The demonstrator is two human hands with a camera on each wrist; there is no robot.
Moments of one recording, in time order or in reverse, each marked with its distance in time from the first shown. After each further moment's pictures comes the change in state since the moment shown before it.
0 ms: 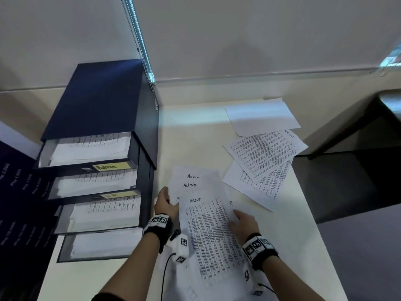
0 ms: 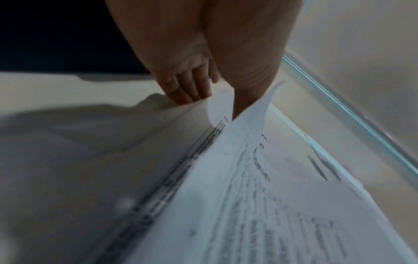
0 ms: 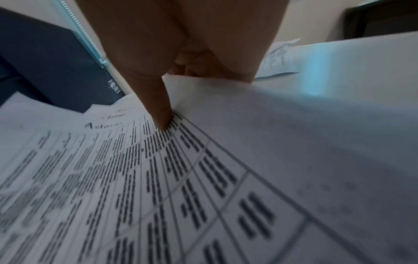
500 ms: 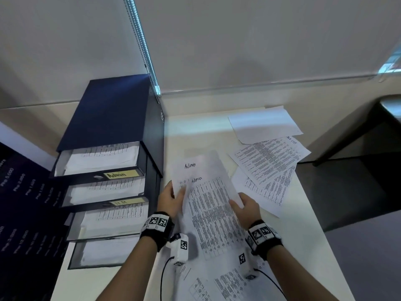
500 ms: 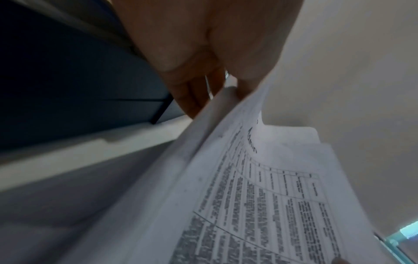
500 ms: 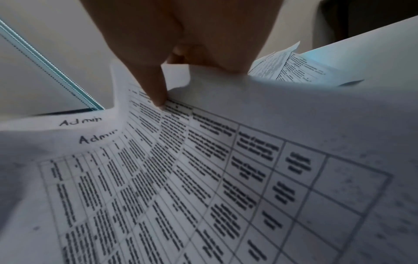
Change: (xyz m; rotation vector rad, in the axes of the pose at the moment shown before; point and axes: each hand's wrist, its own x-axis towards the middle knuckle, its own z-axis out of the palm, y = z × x) left_hand -0.006 0.047 -0.028 -0.009 -0.043 0.242; right_hand 0.013 -0.044 -0.030 0.309 0.250 -0.222
